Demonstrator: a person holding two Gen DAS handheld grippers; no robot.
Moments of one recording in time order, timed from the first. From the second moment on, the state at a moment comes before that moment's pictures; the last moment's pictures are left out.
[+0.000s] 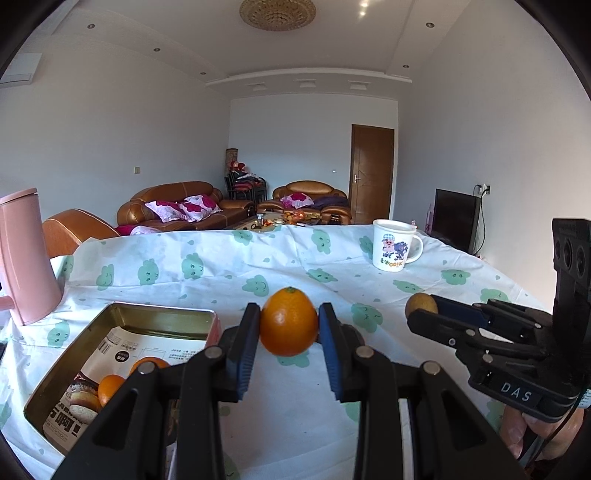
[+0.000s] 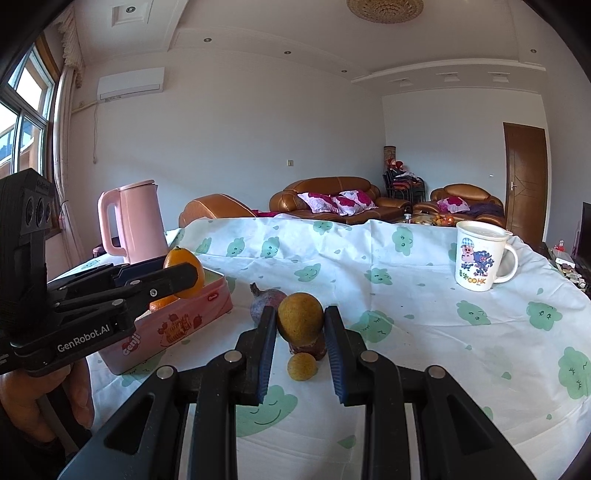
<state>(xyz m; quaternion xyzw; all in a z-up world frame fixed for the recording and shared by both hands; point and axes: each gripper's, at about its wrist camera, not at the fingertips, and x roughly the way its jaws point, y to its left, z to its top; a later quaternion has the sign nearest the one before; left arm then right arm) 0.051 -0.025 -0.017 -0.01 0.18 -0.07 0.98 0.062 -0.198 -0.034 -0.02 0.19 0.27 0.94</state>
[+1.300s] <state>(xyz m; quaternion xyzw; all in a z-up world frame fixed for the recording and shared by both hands) 0.014 0.143 -0.037 -0.10 0.23 0.07 0.96 0.048 0.014 -0.052 -0.16 0.27 0.42 0.85</state>
